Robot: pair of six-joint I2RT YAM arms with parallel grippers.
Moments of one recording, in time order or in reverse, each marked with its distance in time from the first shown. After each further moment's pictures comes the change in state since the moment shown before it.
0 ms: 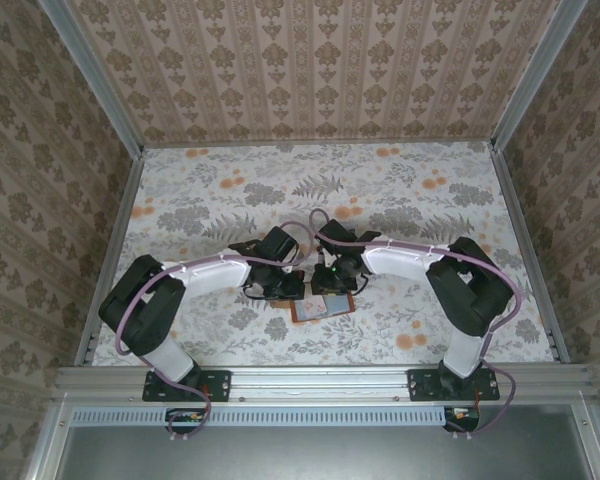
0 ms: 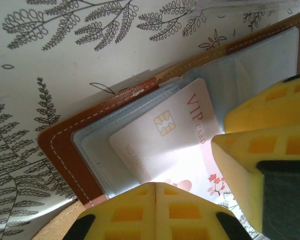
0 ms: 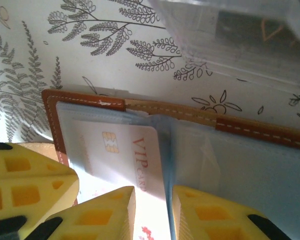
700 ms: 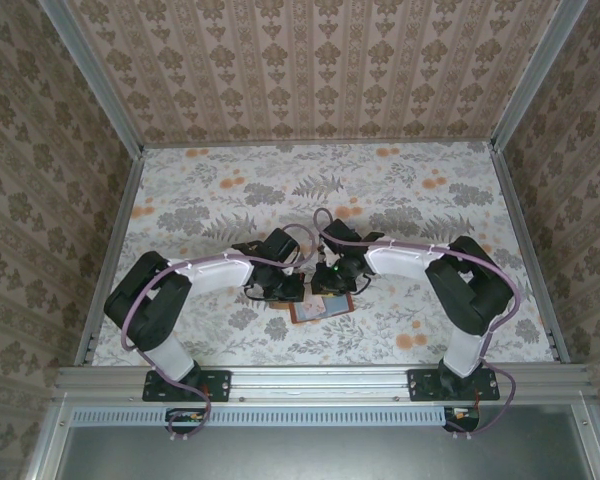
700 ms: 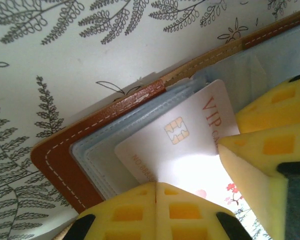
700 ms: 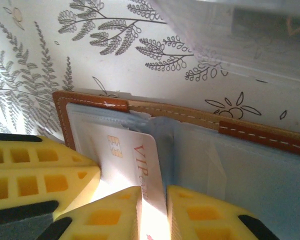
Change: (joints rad) left arm 0.000 0.032 0.000 -0.003 -0.005 0.029; right arm -0.022 -0.011 -0.043 0.080 -0.099 0.031
